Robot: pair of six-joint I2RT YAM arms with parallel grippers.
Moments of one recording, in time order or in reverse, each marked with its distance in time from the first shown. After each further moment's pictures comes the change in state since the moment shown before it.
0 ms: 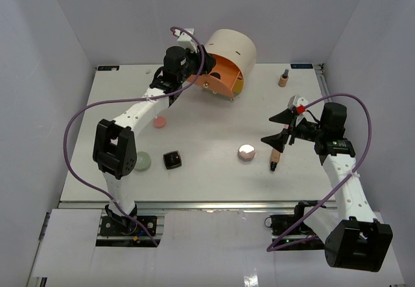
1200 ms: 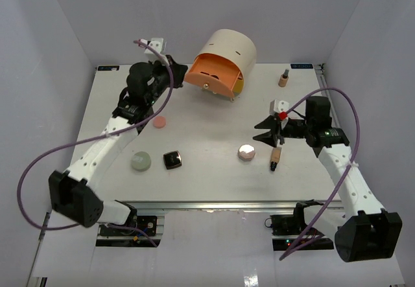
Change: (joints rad) left arm 0.017 -0.559 -0.375 -0.102 -0.027 0.040; right arm 0.219 0.092 0.165 -0.230 0.071 -0.313
